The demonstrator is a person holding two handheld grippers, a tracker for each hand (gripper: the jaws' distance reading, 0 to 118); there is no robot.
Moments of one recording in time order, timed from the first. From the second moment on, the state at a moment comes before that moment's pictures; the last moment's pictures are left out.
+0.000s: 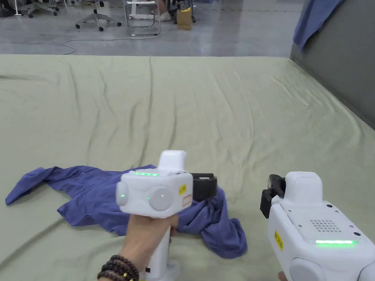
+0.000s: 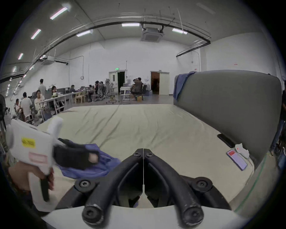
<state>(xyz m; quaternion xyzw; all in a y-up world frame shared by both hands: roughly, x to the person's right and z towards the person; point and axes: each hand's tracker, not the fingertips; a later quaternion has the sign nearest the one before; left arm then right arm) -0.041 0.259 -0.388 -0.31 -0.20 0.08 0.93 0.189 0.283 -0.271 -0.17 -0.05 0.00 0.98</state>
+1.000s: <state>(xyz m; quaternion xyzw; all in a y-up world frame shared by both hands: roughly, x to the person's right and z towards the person) -0.241 0.188 -0.436 -0.38 0.10 0.07 0.92 0.163 0.256 -0.277 -0.23 -0.04 0.00 0.97</state>
